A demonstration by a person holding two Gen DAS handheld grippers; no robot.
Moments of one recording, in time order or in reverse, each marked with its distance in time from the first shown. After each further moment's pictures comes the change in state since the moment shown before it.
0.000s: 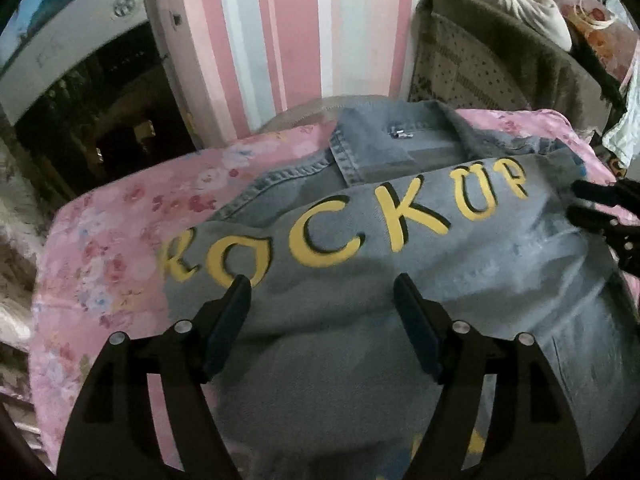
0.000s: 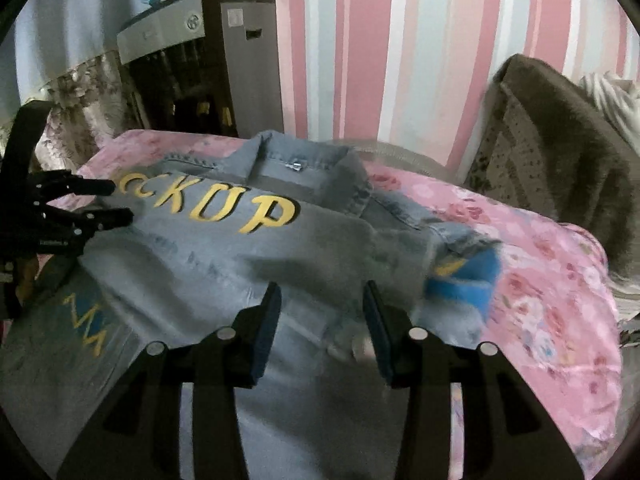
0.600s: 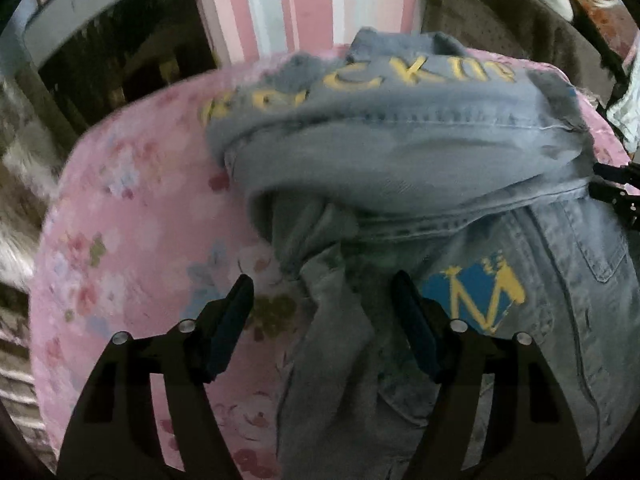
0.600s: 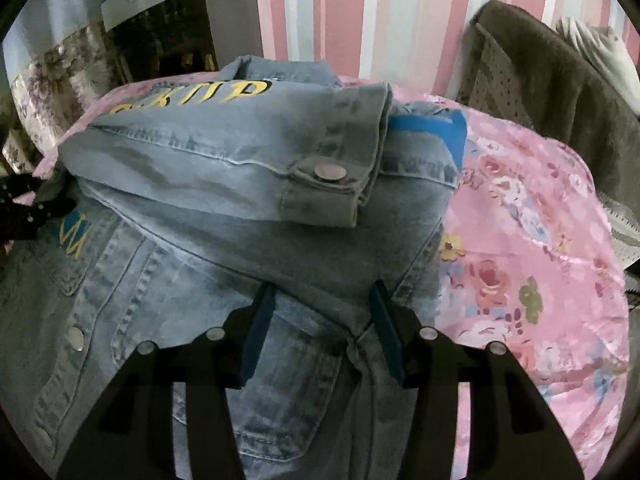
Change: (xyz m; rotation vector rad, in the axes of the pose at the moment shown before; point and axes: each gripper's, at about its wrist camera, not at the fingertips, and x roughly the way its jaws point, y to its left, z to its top) left arm -0.019 0.019 -0.087 -0.043 0.131 -0.002; right arm -0.002 -0.023 -0.071 0.066 0.154 -0.016
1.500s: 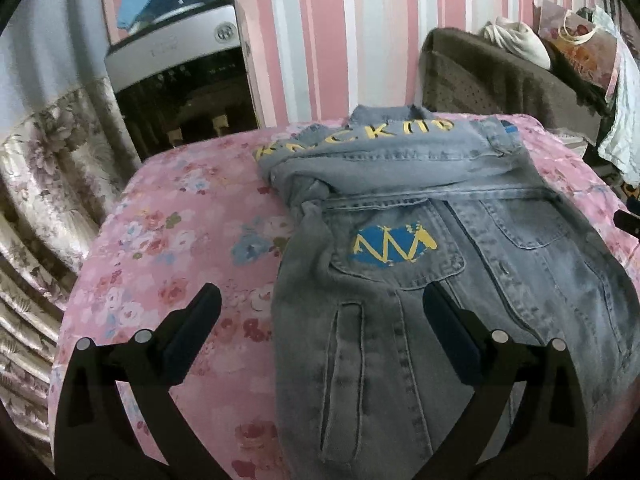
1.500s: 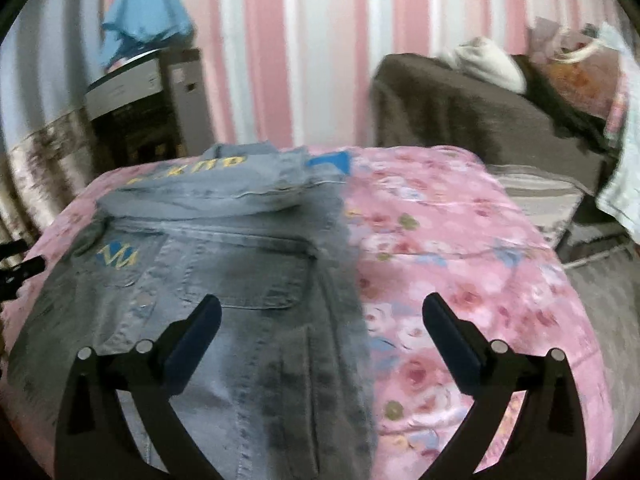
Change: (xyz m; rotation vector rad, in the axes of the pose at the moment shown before) left arm -0.126 -0.035 -0.093 -0.042 -0.300 0.098; right arm -0.140 0.017 -0.108 0.222 -0.314 -0.194
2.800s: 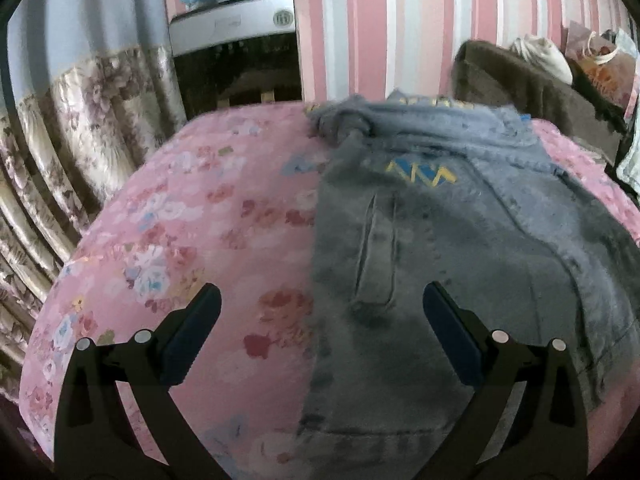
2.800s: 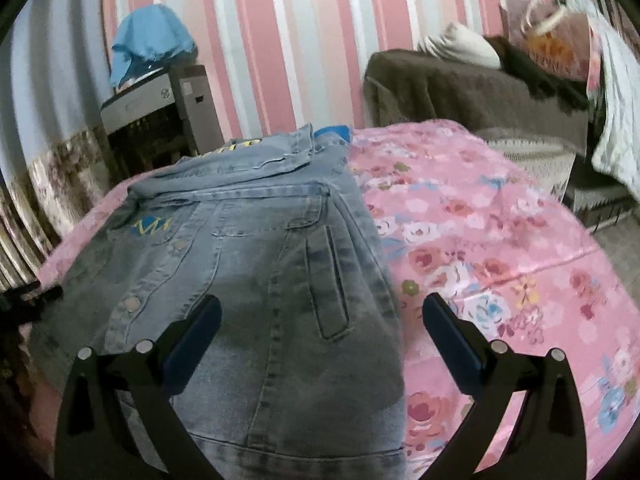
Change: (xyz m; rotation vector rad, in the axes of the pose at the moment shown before) left arm -0.033 0.016 -0.096 -0.123 0.007 0.074; right arm -0.046 -0.007 -0.081 0.099 -0.034 0.091
